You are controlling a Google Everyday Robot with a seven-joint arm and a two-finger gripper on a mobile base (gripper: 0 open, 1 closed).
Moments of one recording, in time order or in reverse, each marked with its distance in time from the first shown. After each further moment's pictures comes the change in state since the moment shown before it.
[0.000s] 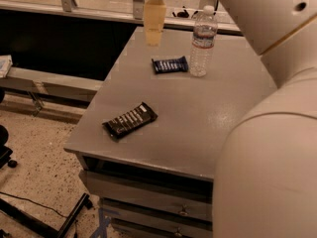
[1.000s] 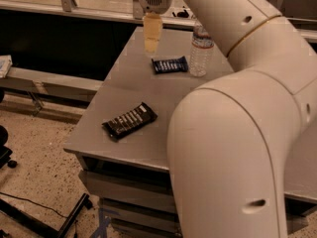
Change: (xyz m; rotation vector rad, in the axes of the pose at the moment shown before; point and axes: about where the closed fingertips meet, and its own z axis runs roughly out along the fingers) arm 0.009 -0.037 0.075 -0.045 0.060 0.143
